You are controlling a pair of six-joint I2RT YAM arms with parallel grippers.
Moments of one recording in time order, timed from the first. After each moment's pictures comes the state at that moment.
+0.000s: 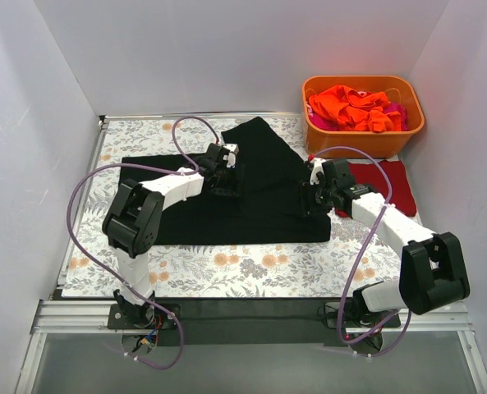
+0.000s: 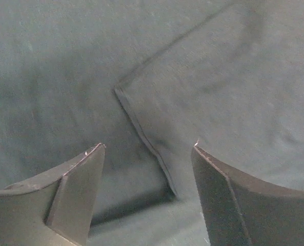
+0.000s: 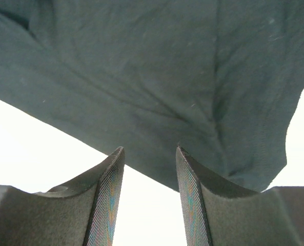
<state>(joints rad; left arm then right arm) -0.51 1.90 1.26 -0.24 0.10 -0.33 0.35 1.38 0.88 -0.42 -0.30 0.17</state>
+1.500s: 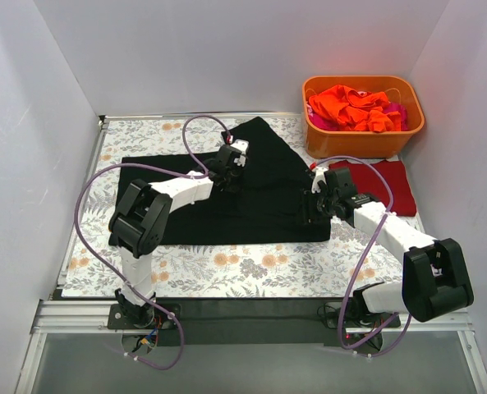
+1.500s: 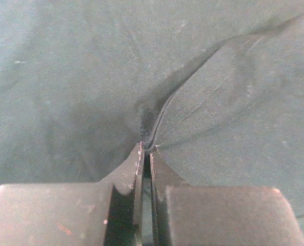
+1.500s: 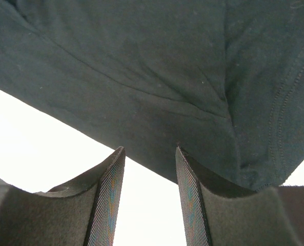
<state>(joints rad) -0.59 1.98 1.31 -0.12 -0.09 -0.21 0.35 1.32 0.77 -0.37 -0.34 0.19</state>
